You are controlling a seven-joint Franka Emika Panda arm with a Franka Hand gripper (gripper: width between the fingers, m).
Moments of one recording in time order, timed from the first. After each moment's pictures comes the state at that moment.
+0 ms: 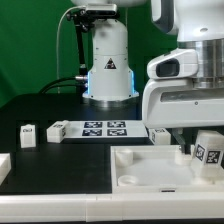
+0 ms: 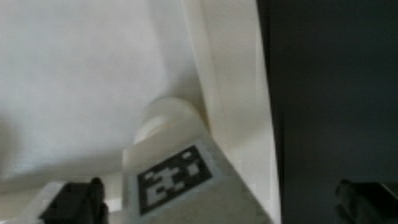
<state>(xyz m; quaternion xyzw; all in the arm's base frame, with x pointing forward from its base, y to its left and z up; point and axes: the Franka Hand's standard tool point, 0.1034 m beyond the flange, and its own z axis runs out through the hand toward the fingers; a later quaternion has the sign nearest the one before) 0.613 0.135 0.071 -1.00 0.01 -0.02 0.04</state>
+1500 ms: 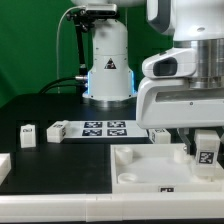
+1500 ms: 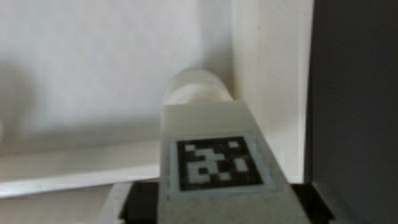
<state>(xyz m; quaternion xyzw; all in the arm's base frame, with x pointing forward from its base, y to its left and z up) 0.615 0.123 0.070 -0.99 0.13 -0.02 0.03</state>
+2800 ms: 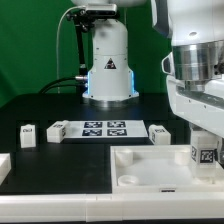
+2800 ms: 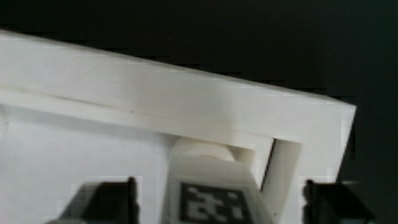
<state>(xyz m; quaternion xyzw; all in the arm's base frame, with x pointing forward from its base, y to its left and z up) 0.613 0.134 0.068 -0.80 0.60 0.01 0.07</state>
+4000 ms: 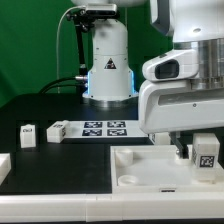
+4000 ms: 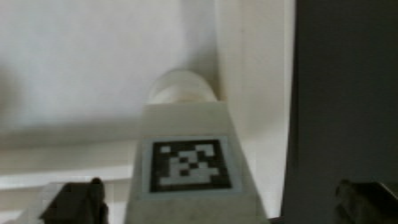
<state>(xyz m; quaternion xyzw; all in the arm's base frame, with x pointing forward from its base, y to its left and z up) 0.622 0.126 0.071 -1.00 -0.05 -0.04 0.05</state>
